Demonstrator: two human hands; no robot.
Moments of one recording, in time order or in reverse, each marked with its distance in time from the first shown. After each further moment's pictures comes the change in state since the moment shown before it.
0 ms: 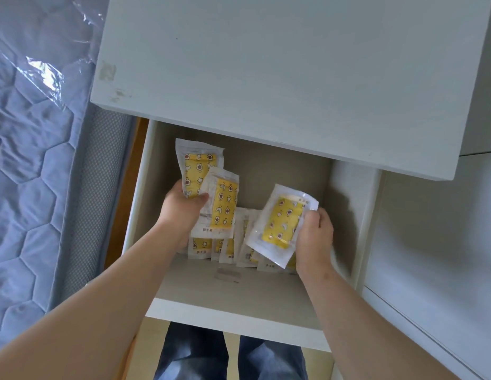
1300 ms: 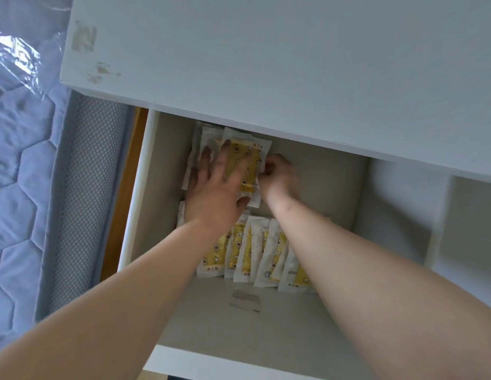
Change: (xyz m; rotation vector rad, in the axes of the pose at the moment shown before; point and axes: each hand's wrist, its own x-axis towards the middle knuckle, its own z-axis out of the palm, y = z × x) left_hand 0.067 -0.011 0.024 1.320 -0.001 0.634; right_hand 0.071 -0.012 0.121 -0.588 -0.253 -0.263
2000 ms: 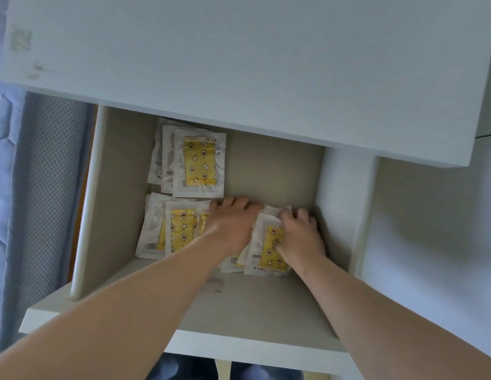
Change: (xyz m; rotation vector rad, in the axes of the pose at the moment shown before) left_hand -0.020 0.078 0.039 0.037 -0.247 0.216; right_hand -0.074 0.092 -0.084 -0.773 -0.241 -0.004
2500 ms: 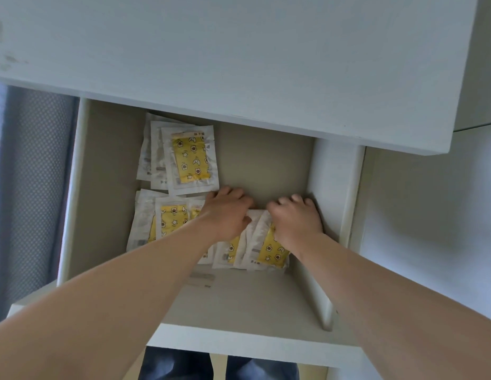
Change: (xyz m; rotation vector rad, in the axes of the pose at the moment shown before) left_hand 0.013 0.003 -0.010 -0.022 -0.075 0.052; right_hand 0.010 0.004 -0.022 -0.361 0.022 -0.232
